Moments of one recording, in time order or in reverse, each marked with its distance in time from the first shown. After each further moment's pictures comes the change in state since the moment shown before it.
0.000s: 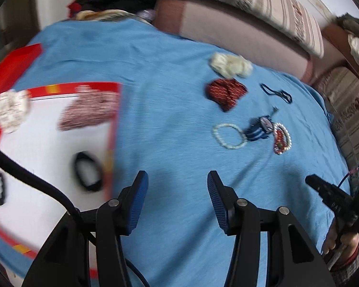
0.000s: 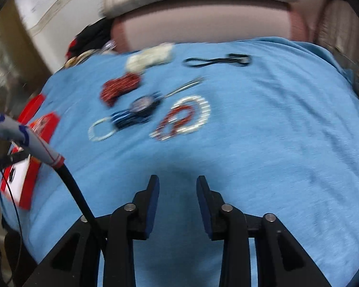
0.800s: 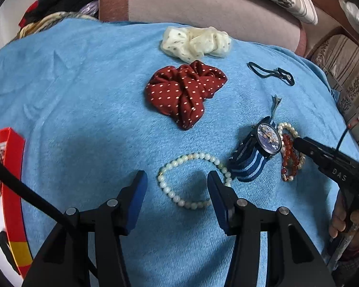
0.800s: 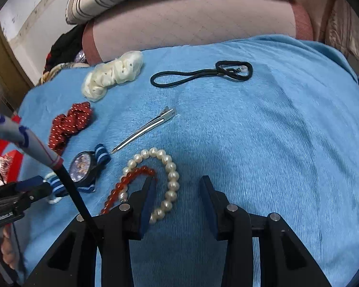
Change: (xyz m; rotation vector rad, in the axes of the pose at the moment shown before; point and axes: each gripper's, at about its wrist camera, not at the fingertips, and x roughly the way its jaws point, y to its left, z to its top) left arm 0.116 -0.071 0.046 0.172 0.043 -0.011; right arm 0.091 -0.016 0.069 -0.039 0.000 -0.057
